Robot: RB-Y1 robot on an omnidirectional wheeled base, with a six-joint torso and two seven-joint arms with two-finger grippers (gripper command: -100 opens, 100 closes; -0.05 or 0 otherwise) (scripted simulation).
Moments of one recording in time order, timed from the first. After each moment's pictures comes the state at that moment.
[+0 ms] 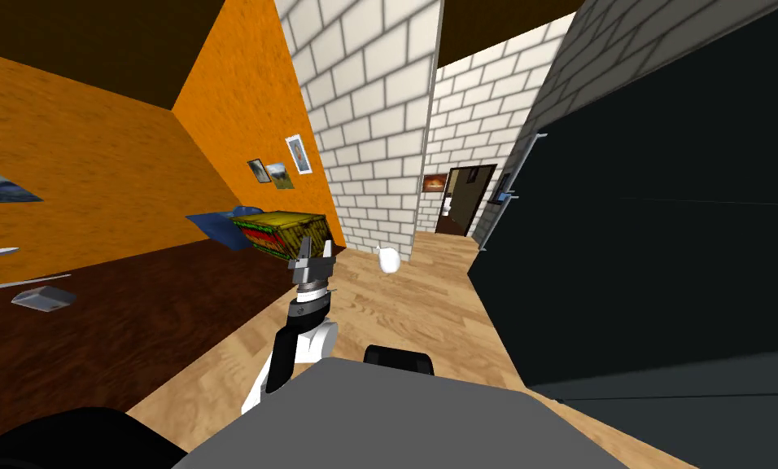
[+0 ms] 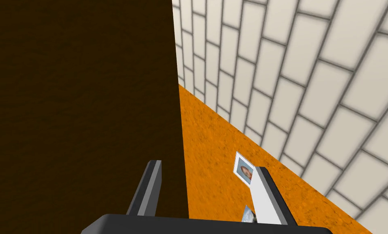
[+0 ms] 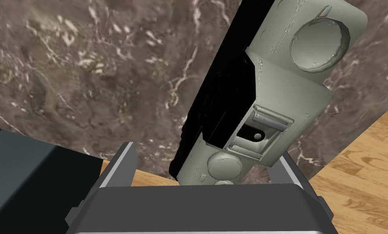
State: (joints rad) left arm 0.51 0.01 -0.03 -2.38 0.09 -0.56 0.17; right arm 0.57 -1.64 1.07 -0.79 -0.14 -0.93 0.46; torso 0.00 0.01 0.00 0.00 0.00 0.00
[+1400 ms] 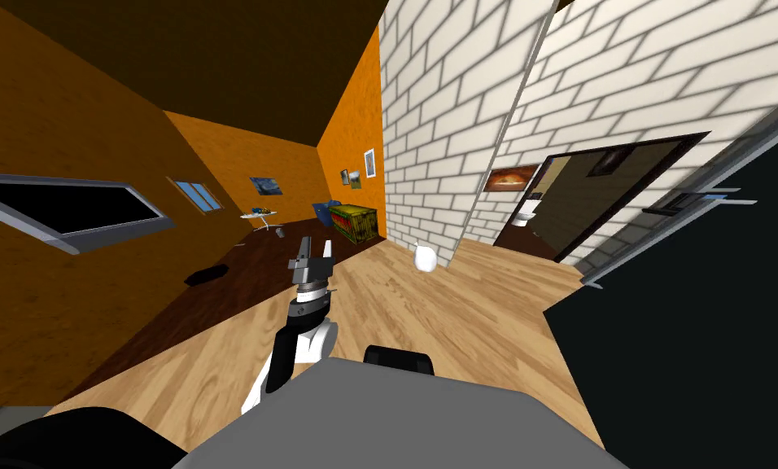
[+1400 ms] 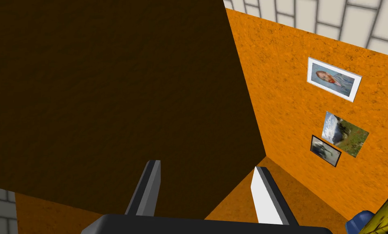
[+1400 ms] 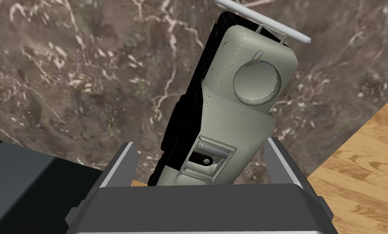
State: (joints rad) left arm 0.51 0.01 -0.03 -2.38 0.09 -0.56 0.17; right arm 0.94 -1.39 0.81 -0.57 -0.19 -1.01 0.28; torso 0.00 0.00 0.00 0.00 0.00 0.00
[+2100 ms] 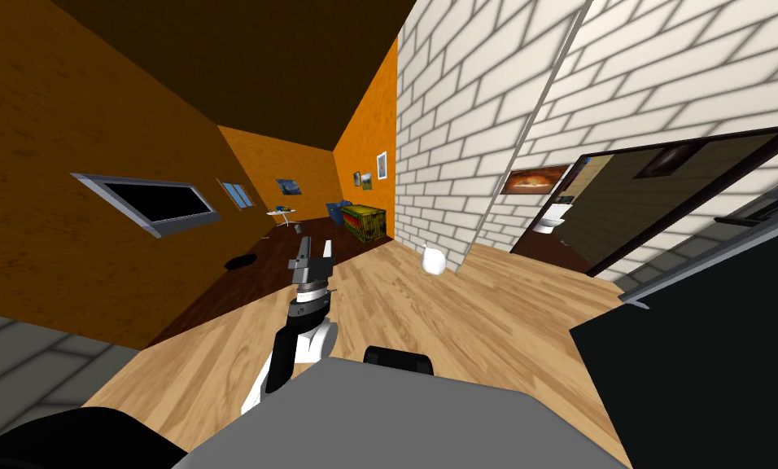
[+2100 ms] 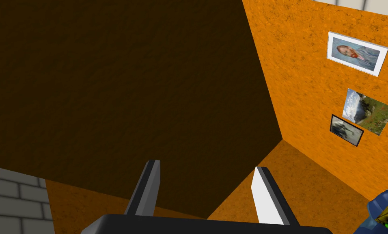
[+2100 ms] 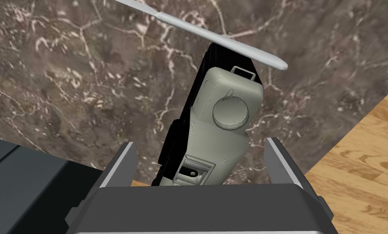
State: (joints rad) left arm 0.51 0.01 -0.03 -2.38 0.09 -0.56 0.17; right arm 1.05 -1.35 0.74 -0.56 -0.22 -1.01 0.25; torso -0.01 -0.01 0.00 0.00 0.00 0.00
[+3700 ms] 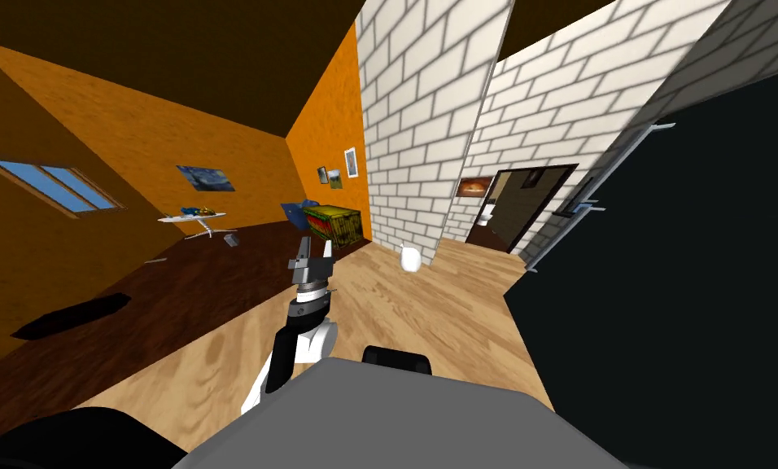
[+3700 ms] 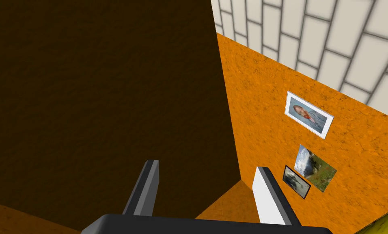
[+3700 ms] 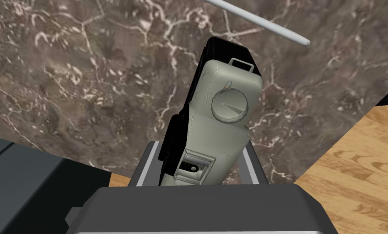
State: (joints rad) left arm 0.51 0.01 -0.03 -2.38 0.09 -0.56 0.17; right arm 0.82 -1.46 0.90 -0.60 -0.16 -1.00 0.34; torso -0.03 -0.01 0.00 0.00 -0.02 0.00
